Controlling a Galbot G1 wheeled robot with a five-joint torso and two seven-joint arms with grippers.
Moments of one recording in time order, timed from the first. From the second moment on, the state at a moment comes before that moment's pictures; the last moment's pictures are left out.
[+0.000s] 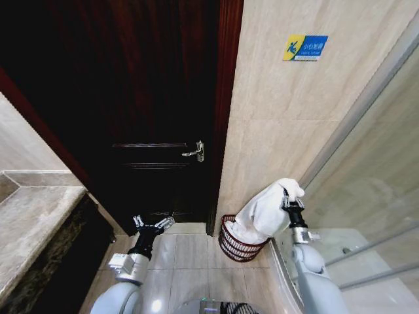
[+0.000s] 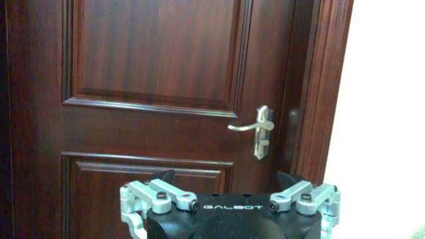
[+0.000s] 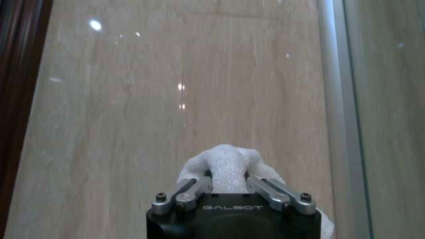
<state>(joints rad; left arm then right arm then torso) 1.84 -1.48 -0.57 -2.37 -0.18 0.04 0.04 -1.23 1.35 0.70 1.49 0.29 0.54 -0.19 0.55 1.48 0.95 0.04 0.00</state>
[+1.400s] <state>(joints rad) 1.84 -1.48 -0.57 -2.37 -0.18 0.04 0.04 -1.06 1.45 0.59 1.18 0.19 0.62 -0.20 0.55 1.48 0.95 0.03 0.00</state>
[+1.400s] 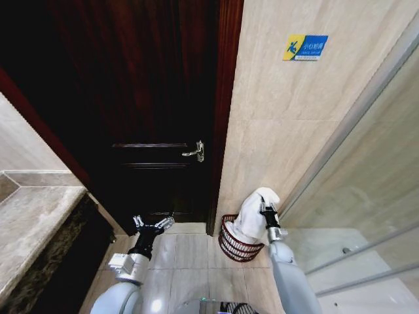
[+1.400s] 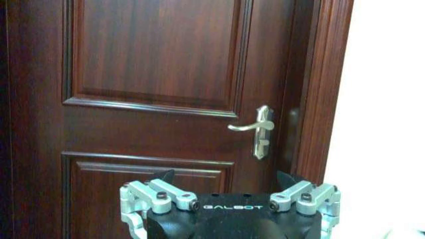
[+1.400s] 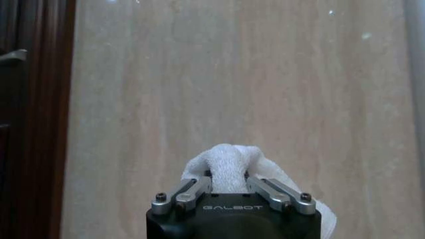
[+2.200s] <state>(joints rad) 1.84 -1.48 -0.57 -2.37 -0.18 0.04 0.04 -1.00 1.41 0.59 0.89 0.25 0.67 -0.22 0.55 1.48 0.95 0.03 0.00</state>
